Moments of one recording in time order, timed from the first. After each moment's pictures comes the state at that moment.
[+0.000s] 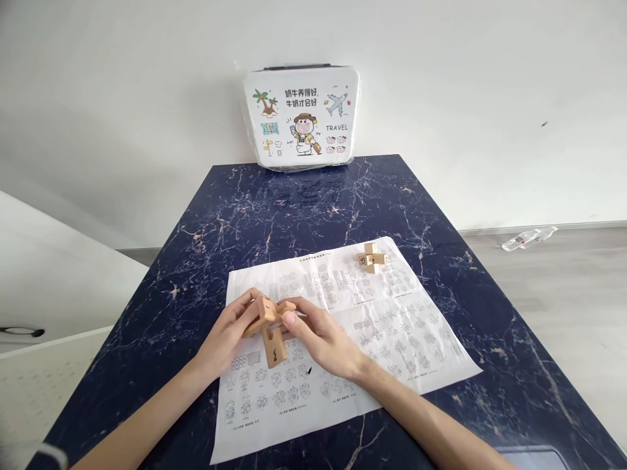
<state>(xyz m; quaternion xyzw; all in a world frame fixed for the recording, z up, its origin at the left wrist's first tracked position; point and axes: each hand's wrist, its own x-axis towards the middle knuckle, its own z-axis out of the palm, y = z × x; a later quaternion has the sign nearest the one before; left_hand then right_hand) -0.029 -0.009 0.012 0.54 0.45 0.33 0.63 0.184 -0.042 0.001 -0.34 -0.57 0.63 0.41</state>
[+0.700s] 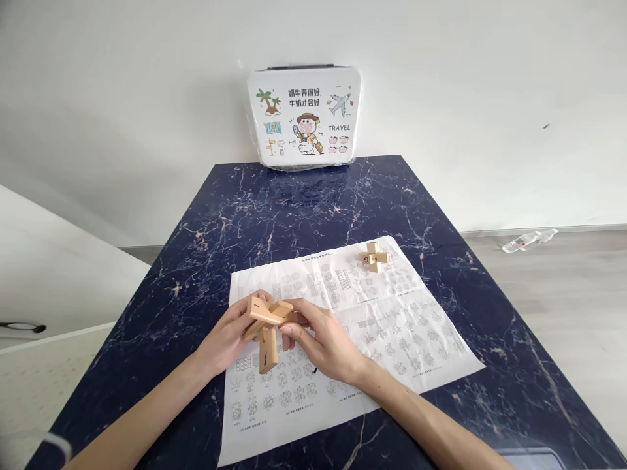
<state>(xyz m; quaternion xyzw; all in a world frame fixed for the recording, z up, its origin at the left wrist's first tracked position) -0.029 -0.008 0.015 0.48 0.39 0.32 0.72 0.181 -0.047 -0.011 -0.35 -0.66 0.51 0.44</state>
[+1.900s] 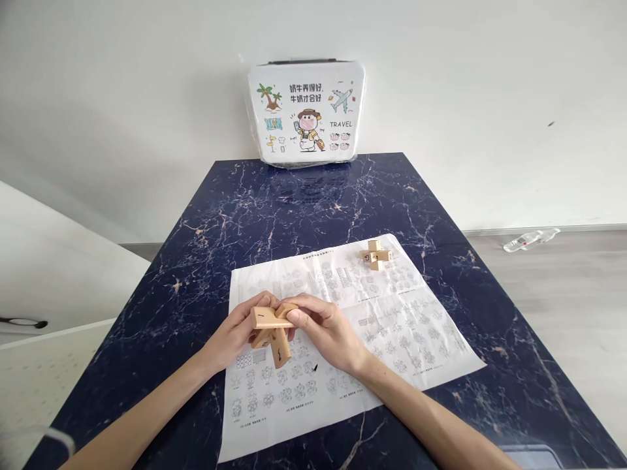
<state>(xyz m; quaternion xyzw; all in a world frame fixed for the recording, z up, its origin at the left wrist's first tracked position) -0.029 -0.011 0.007 0.60 0.38 0.27 0.65 0.184 -0.041 -0.015 -0.33 -0.58 0.56 0.49</state>
